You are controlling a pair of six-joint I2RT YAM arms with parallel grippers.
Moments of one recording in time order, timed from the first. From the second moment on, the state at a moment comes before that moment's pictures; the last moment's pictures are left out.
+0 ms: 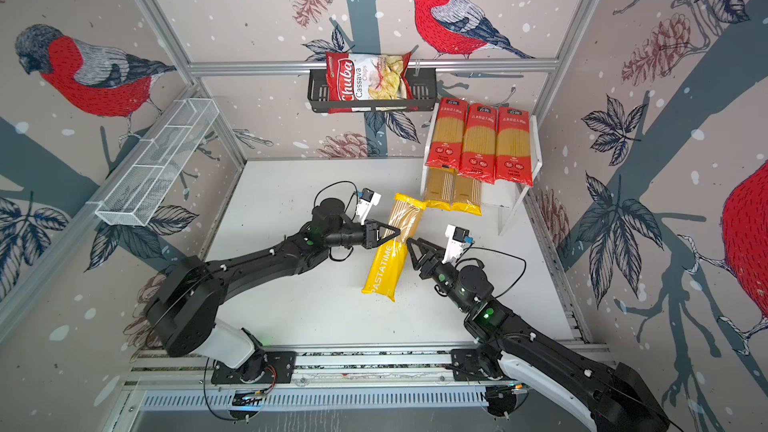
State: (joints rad) left arm -0.73 1.57 0.94 0.33 0.65 -0.69; right arm 0.75 0.71 0.19 0.51 0.08 0.80
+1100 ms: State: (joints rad) left arm -0.78 2.13 1.65 0.27 0.76 -0.91; right arm 0.57 0.41 0.08 0.21 0.12 0.98
